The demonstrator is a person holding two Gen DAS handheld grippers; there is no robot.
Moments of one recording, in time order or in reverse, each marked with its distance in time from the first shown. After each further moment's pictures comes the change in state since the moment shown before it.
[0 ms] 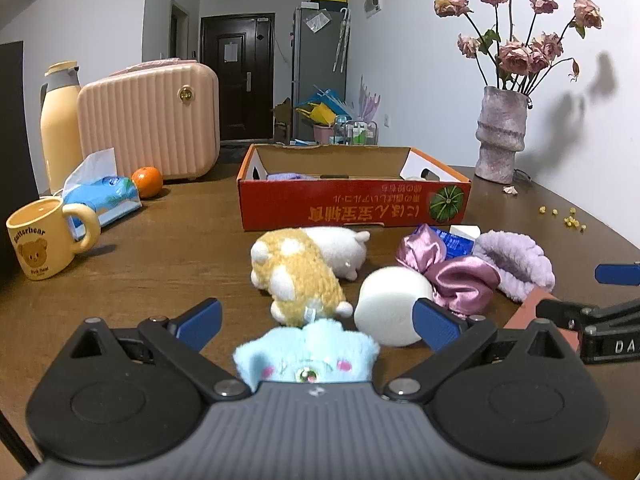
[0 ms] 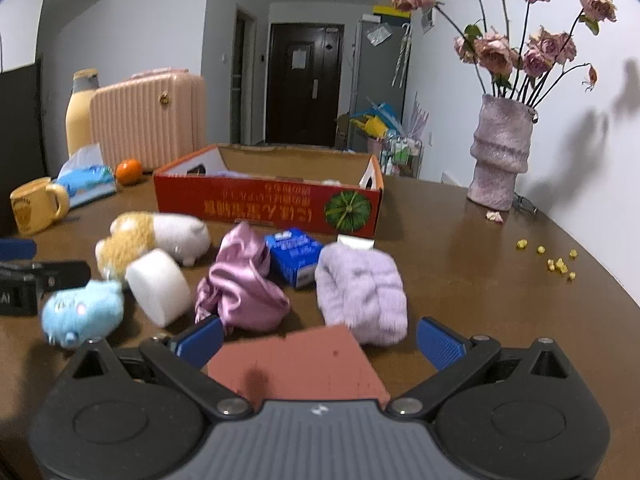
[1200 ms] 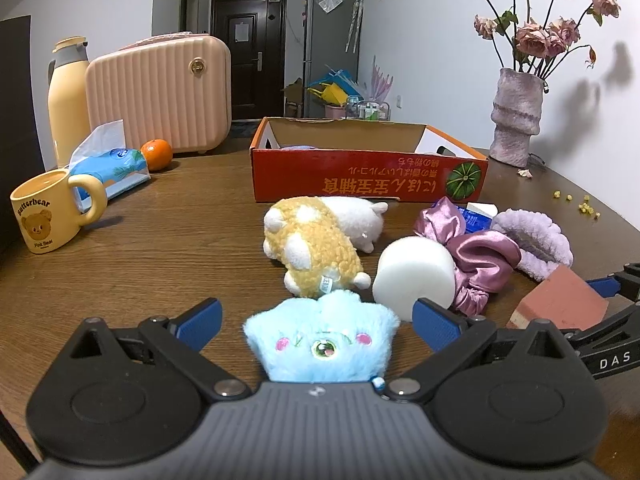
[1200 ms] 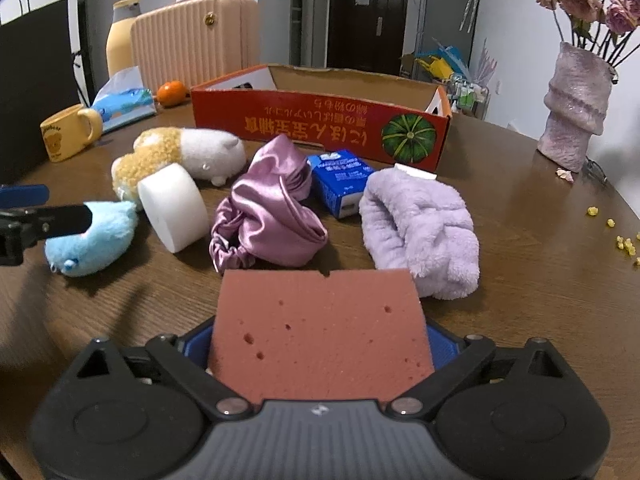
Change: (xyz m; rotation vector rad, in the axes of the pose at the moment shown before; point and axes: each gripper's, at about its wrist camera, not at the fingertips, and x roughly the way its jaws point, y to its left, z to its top) left arm 0.012 0.006 -0.011 -0.022 0.063 0.029; right arm 0.050 -0.004 -0.008 -0.086 0.198 0.166
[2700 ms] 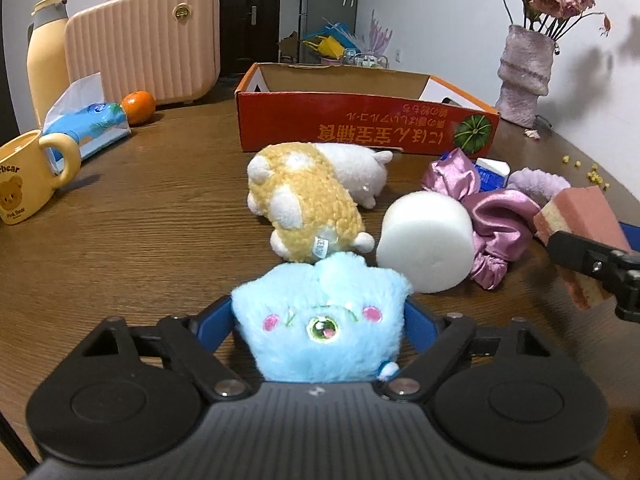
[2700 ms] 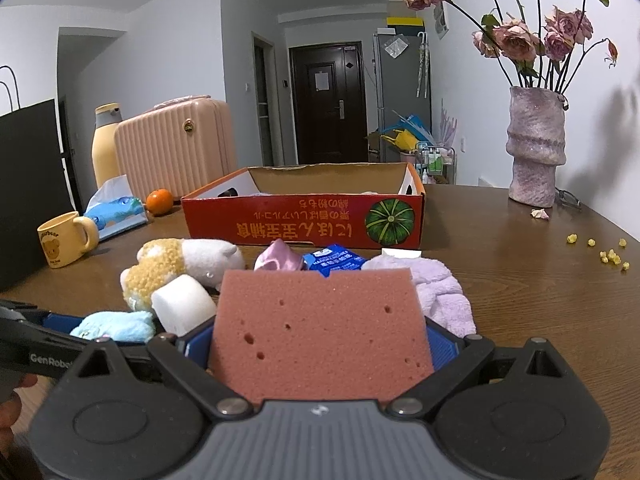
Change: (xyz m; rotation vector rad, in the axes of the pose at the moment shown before) left arm 0.039 0.001 -0.002 -0.005 0.155 -0.020; right arm -0.021 0.006 0.000 0.144 -0.295 -0.026
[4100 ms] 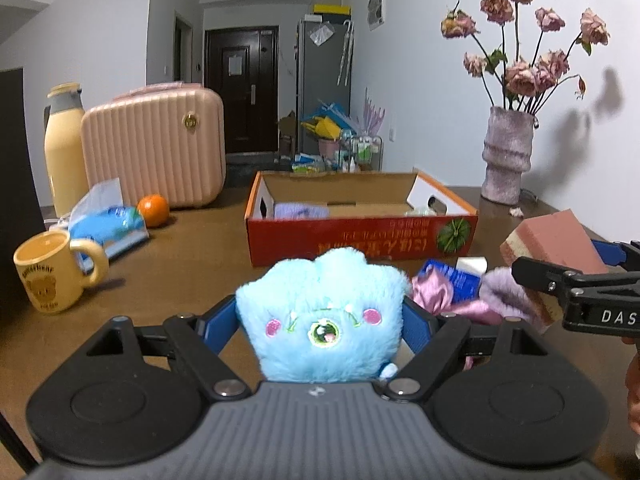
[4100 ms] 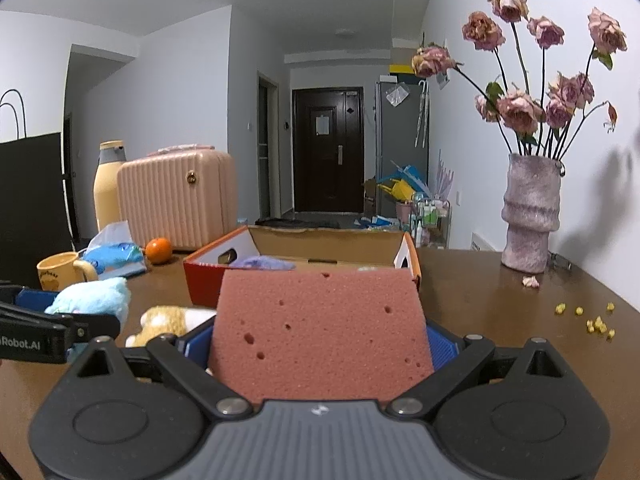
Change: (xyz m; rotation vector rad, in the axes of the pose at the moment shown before) left arm -0.062 -0.006 0.037 0.033 -0.254 0.011; right arm -0.017 0.011 0.044 -0.051 -0.148 -0.028
